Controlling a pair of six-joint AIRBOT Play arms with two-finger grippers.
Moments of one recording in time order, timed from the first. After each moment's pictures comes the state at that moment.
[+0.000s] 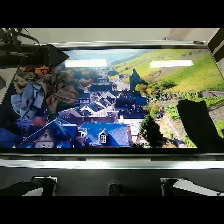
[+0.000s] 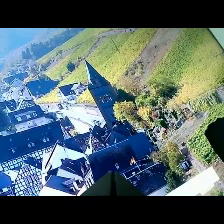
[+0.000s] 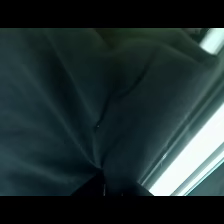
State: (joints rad) left arm -0.18 -1.31 1.80 1.04 -1.16 -1.42; right arm -1.00 -1.41 1.13 -1.39 1.43 1.76
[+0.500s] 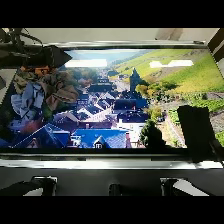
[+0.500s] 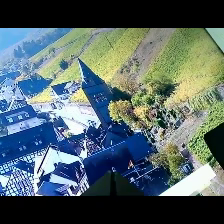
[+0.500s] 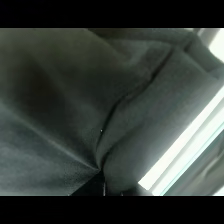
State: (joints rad) left arm -0.20 -1.31 1.80 1.04 -1.16 -1.42; right arm -1.01 -1.31 0.87 -1.49 1.27 1.74
